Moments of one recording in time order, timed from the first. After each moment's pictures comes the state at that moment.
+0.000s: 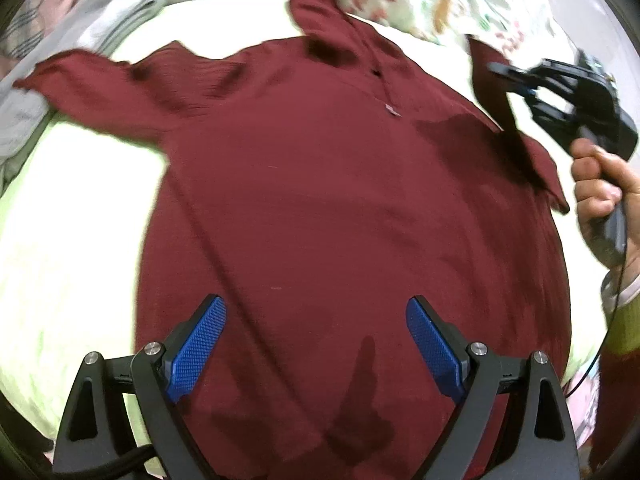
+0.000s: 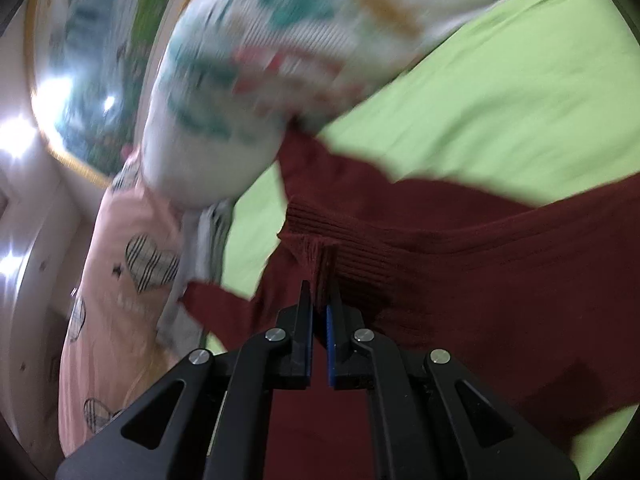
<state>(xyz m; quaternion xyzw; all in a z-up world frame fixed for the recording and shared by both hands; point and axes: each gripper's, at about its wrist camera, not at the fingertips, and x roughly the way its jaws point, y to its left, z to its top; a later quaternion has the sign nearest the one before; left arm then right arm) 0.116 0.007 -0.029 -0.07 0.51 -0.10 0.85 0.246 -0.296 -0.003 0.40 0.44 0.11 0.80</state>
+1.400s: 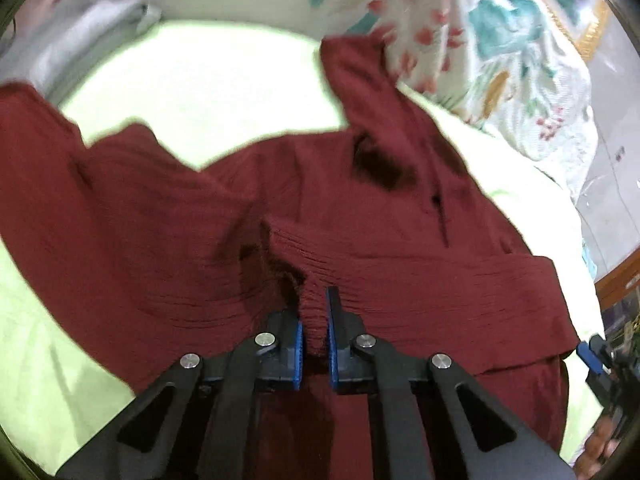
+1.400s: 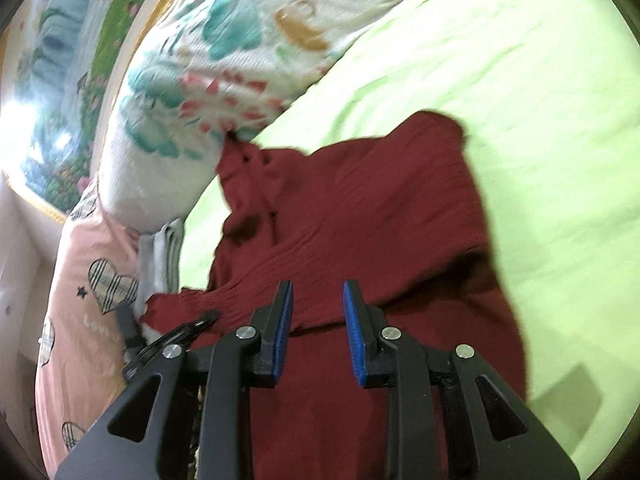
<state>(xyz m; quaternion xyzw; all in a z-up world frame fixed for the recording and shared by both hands) 0.283 0.048 -0.035 -0.12 0.45 -0.10 0.88 0.135 -0.320 -0.005 0.40 0.42 -0.05 0.81</state>
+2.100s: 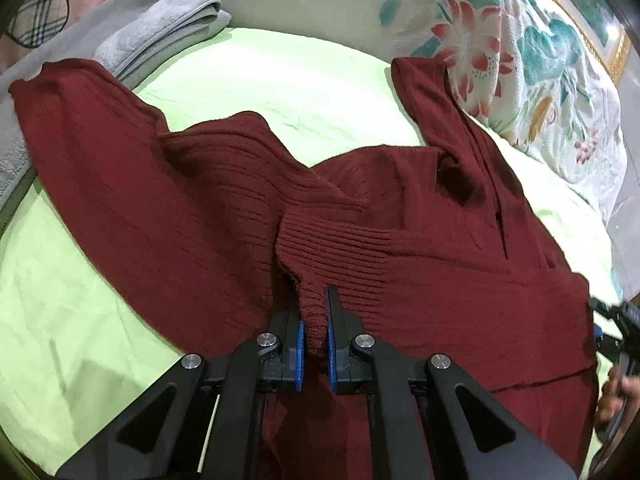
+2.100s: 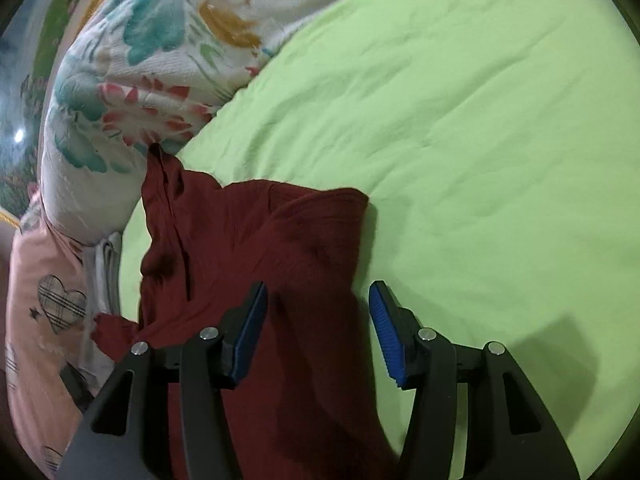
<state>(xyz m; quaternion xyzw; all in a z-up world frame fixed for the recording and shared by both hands) 0.278 0.100 -0.056 -0.12 0.45 -0.02 0.88 0.207 -0.397 -0.068 0.39 0.48 -0.08 0.78</state>
